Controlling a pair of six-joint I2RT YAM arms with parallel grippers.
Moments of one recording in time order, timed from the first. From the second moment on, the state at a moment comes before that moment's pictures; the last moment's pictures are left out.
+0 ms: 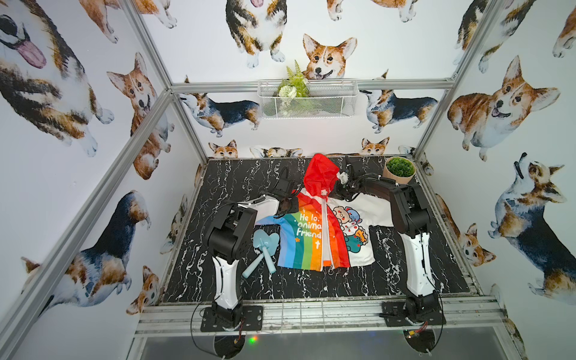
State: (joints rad) left arm -0.45 1.98 1.22 -0.22 0.03 -0.42; right arm 0.34 2.29 1.67 -0.42 -0.52 0.55
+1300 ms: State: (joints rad) left arm -0.44 1.46 1.04 -0.25 -0.06 -0.37; right arm 0.37 1.70 1.26 -0.37 -0.14 0.46
